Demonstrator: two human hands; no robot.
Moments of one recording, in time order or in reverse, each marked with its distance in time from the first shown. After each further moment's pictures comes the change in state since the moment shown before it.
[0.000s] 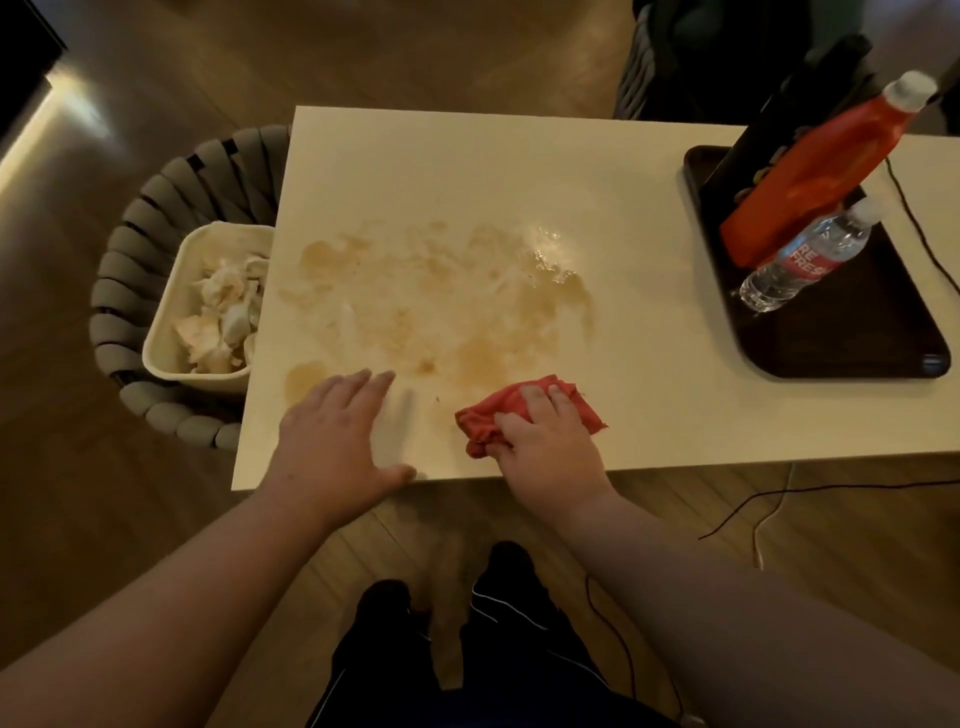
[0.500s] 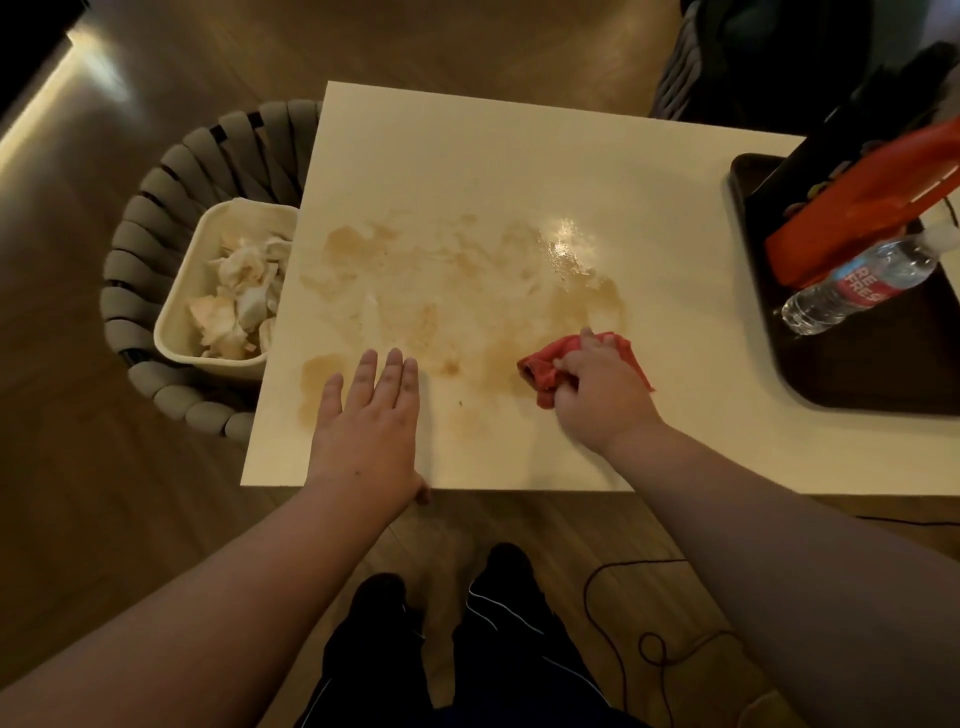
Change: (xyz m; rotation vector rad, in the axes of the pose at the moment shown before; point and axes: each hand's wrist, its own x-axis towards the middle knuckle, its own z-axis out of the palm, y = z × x) left_hand 0.024 0.009 0.019 0.314 -0.092 -0.014; right_hand 0.068 0.034 -0.030 0.288 0.034 0.157
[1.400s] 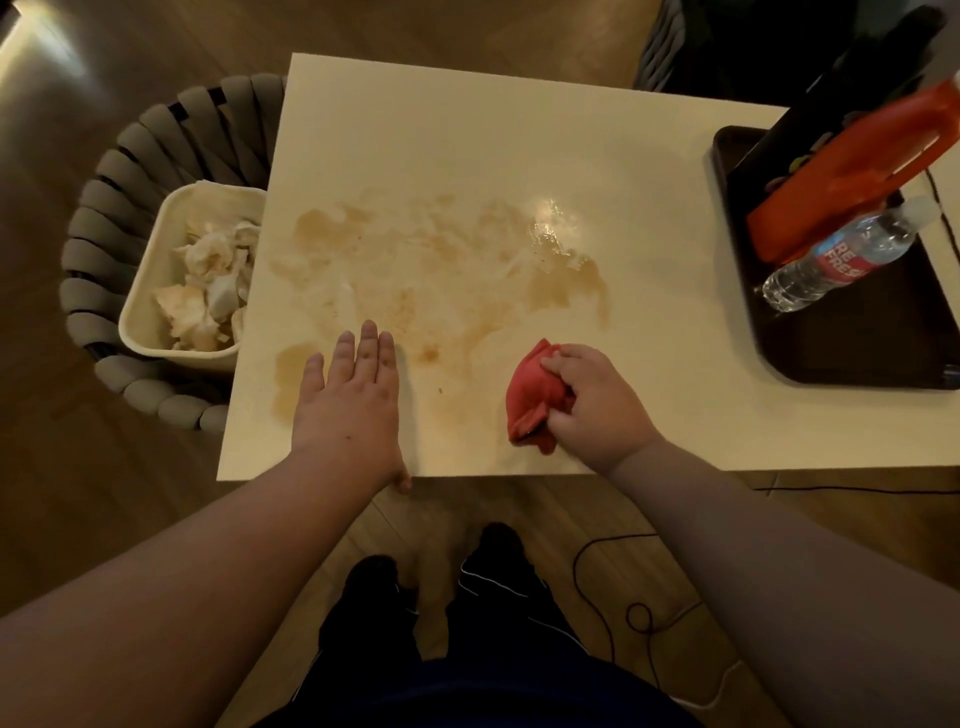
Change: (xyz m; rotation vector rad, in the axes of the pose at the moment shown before) left_hand 0.018 0.004 -0.007 0.064 -0.121 -0.023; right_hand -0.030 0.021 0.003 0.085 -0.040 -0.075
